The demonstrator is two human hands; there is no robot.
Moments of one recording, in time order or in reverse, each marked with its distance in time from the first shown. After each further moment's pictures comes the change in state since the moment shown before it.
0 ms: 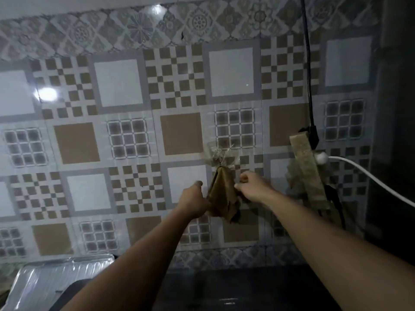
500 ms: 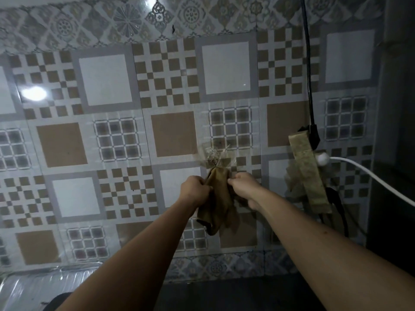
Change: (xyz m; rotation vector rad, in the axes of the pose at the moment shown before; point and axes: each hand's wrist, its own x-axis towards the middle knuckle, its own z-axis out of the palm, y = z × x) left_hand 0.043 0.016 0.010 -0.276 0.040 -0.081; right_hand 0.023 -0.012 0.011 0.347 0.013 0.093
